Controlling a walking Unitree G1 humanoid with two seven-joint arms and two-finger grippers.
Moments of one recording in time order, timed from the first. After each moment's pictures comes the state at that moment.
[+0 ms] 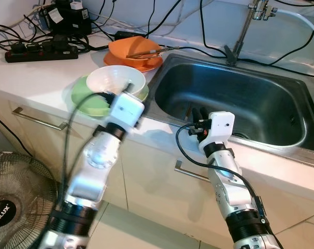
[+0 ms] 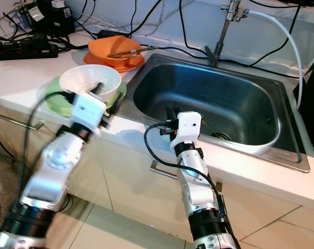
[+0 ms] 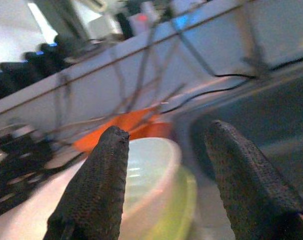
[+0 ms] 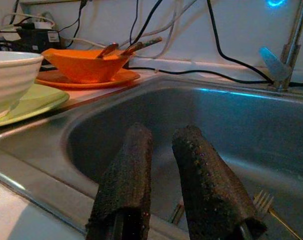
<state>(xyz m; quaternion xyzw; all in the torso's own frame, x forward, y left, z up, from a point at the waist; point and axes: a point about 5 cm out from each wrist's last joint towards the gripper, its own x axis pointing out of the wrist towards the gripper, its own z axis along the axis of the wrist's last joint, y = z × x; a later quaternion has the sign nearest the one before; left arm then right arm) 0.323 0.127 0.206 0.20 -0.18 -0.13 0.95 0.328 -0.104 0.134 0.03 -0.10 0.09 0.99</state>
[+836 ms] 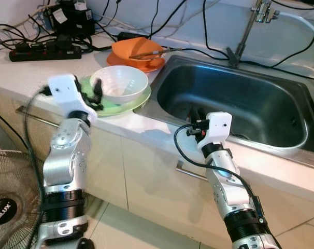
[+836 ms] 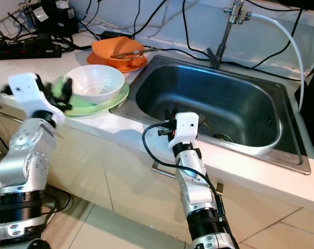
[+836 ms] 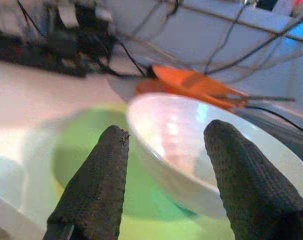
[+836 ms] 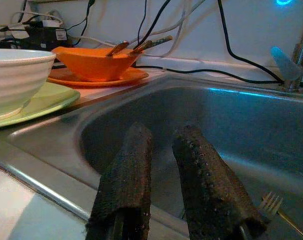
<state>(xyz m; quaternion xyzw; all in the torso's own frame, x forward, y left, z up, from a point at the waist) 0.339 0.182 0.209 -0.12 -0.06 0.02 0.99 0.328 -0.101 0.132 0.03 -0.09 0.09 0.99</state>
